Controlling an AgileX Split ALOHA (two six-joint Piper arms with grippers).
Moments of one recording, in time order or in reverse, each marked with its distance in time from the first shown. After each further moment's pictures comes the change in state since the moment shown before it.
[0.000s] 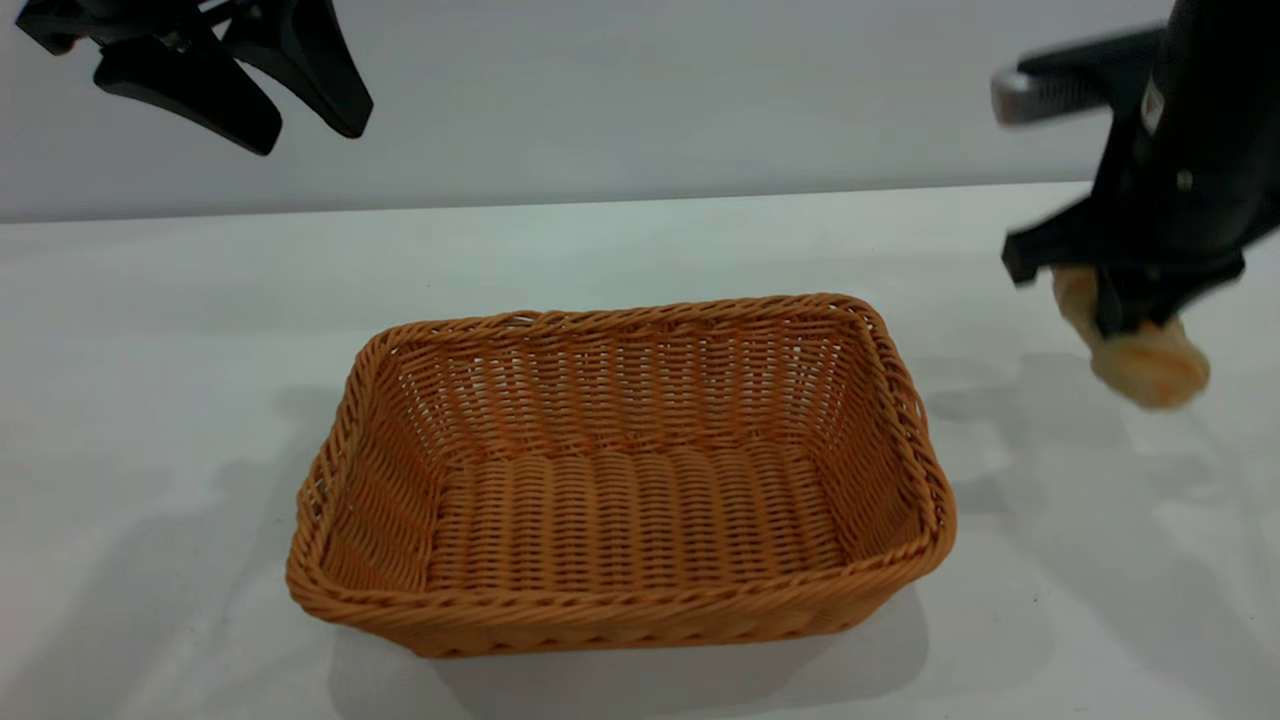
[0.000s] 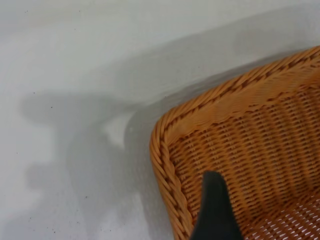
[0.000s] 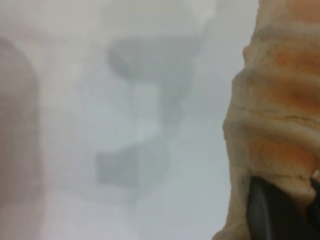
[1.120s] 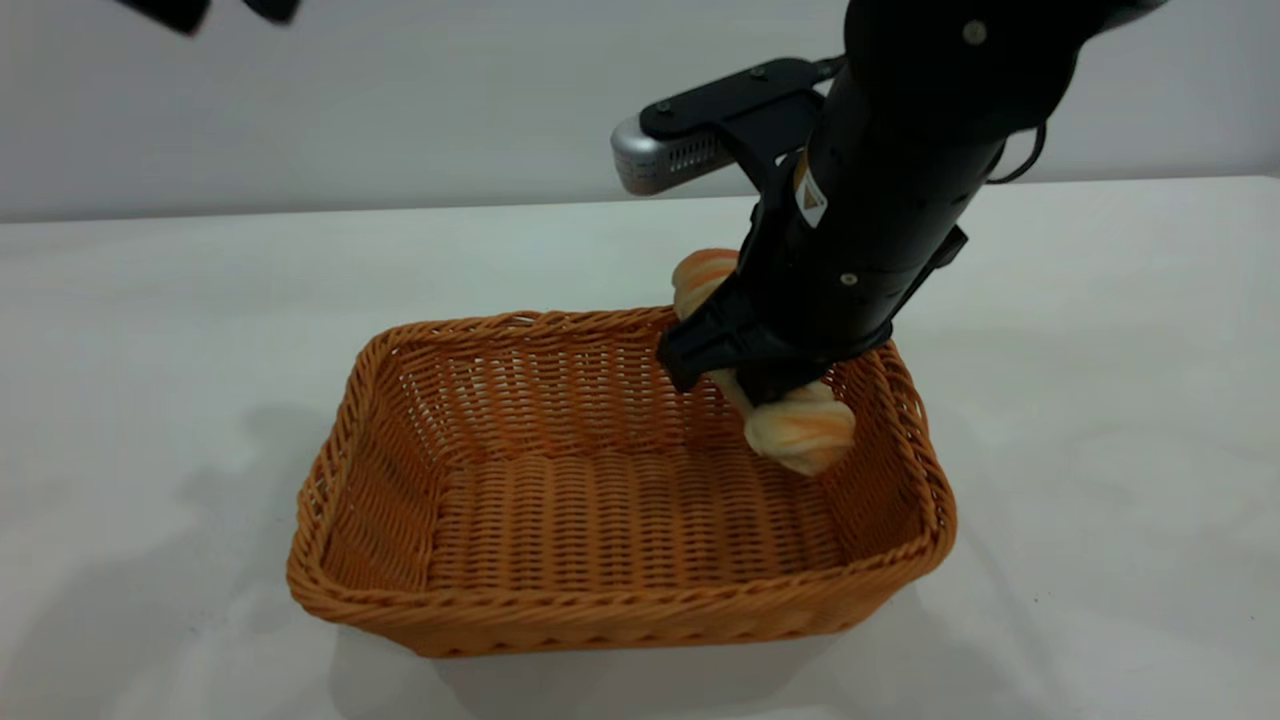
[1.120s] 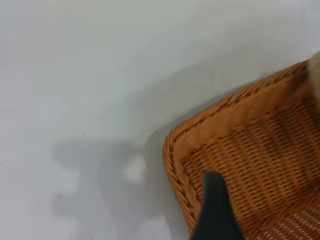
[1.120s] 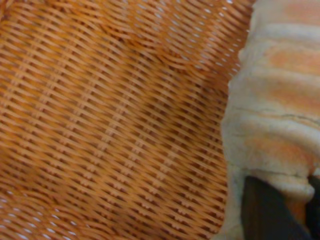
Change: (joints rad) left arm 0.000 -0.165 0.000 0.075 0.036 0.027; right arm 0.379 0.054 0.000 0.022 -0.230 -0.015
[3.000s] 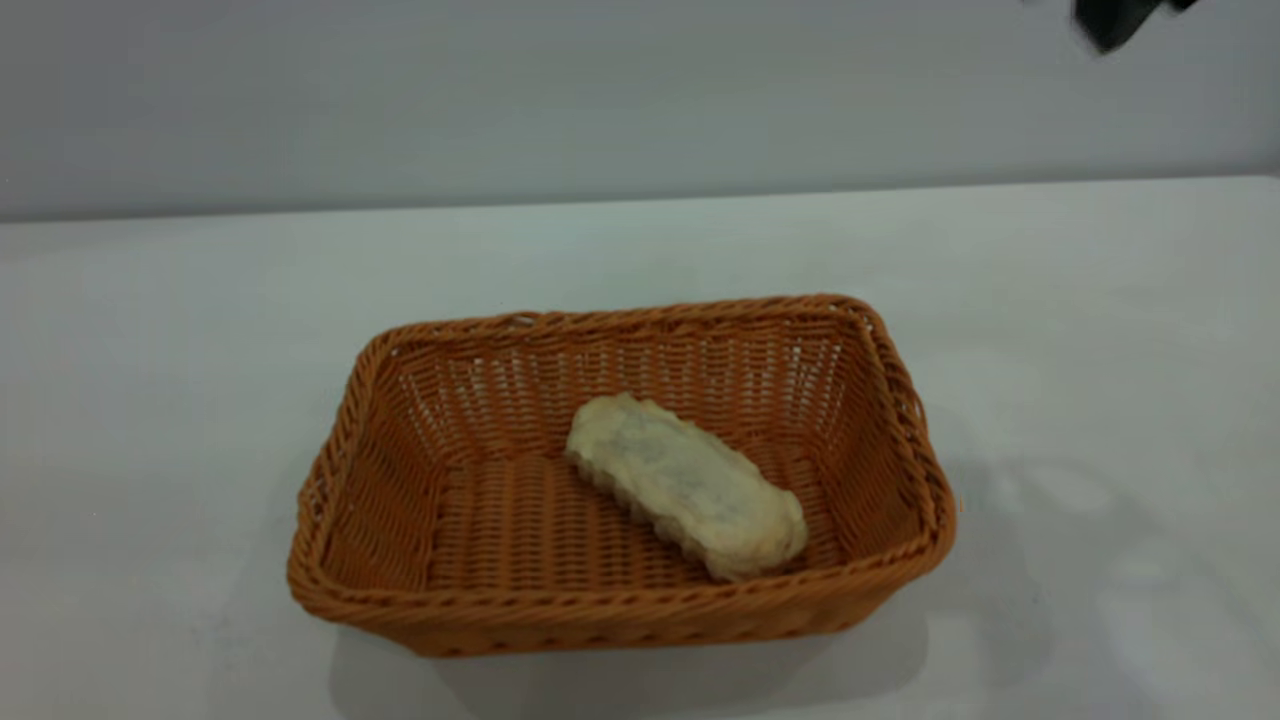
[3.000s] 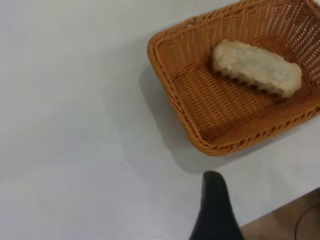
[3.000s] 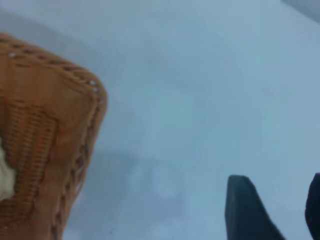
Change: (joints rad) left arm 0.000 -1.018 0.618 0.074 0.147 -0.056; right arm -0.090 -0.510 0.001 -0.236 0.513 0.037
